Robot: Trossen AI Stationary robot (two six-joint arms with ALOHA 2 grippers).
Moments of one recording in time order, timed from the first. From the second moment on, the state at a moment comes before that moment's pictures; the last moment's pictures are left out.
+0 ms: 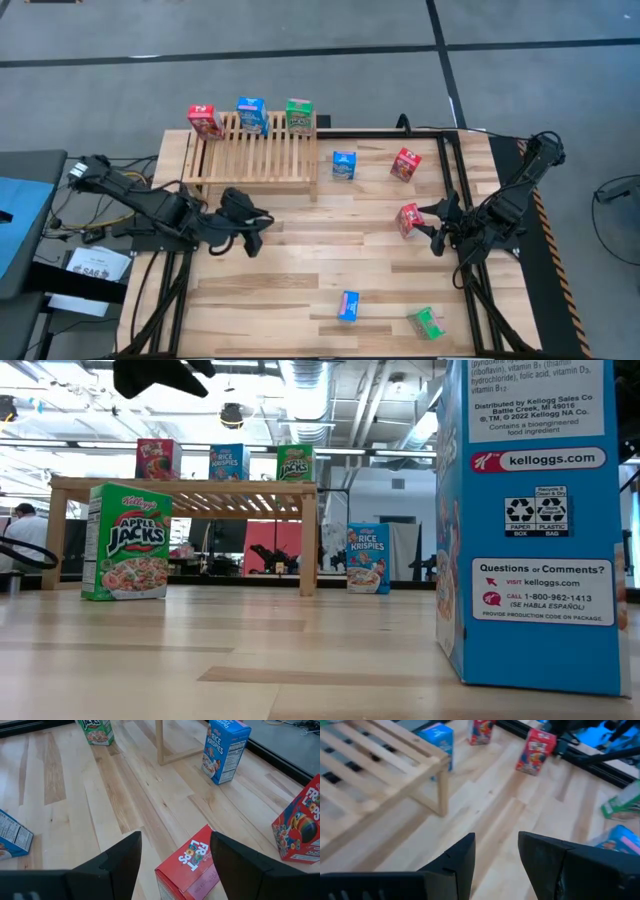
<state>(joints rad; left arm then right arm) -0.42 1.06 0.96 -0.55 -0.70 -0.74 0.82 0.63 0.54 -0.93 0.97 1.01</state>
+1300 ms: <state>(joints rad) -0.41 1.08 0.96 -0.27 -0.70 -0.58 0.82 0.63 0.54 -0.77 0.89 1.06</state>
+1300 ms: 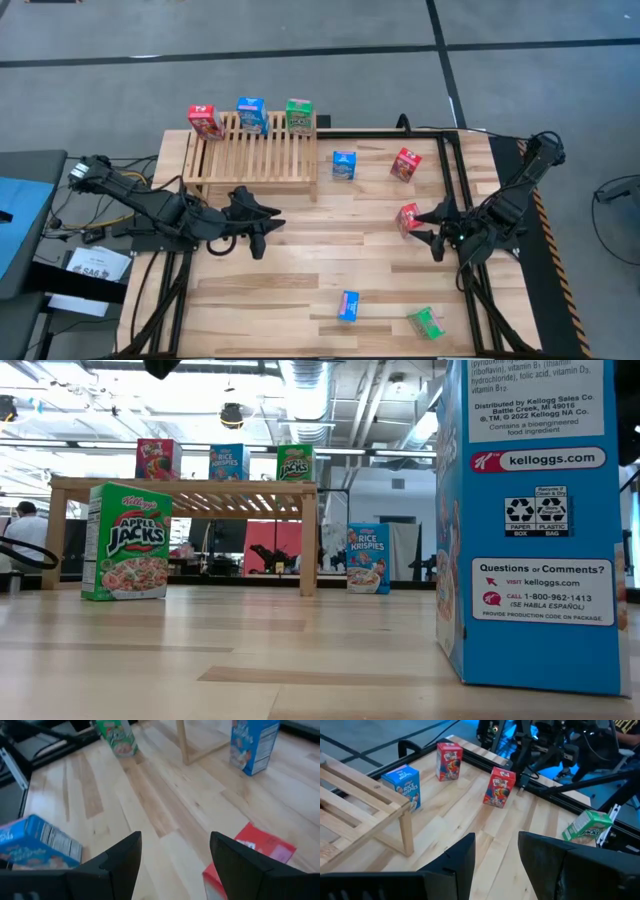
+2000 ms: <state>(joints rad) -0.41 1.08 0.96 -0.27 -0.70 -0.64 0.82 0.66 0.54 -0.77 0.80 1.05</state>
